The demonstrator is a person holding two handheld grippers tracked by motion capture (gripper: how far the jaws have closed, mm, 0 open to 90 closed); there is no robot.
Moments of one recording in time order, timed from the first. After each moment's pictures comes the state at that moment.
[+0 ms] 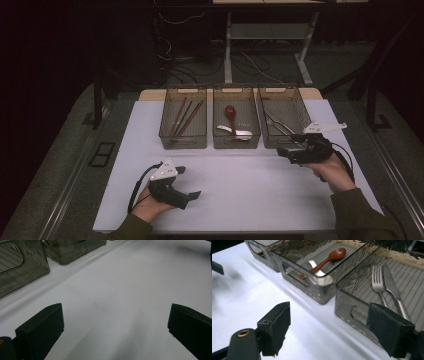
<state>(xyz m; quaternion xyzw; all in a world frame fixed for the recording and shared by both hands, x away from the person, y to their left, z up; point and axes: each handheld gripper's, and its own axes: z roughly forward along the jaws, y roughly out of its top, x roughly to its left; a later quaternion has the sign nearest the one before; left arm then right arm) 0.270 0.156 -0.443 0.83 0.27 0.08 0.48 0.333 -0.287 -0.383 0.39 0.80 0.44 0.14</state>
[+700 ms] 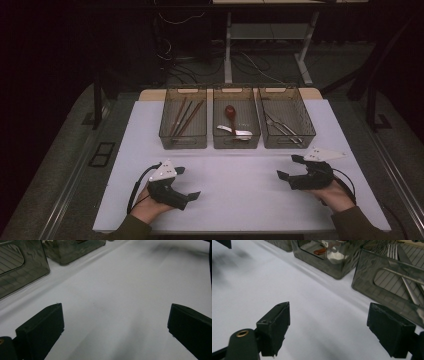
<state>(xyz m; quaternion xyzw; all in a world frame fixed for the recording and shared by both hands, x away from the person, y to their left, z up) 0.267 0.158 -0.441 0.83 0.27 0.08 0.48 0.280 -0.285 -0.419 0.38 0.80 0.44 0.16</state>
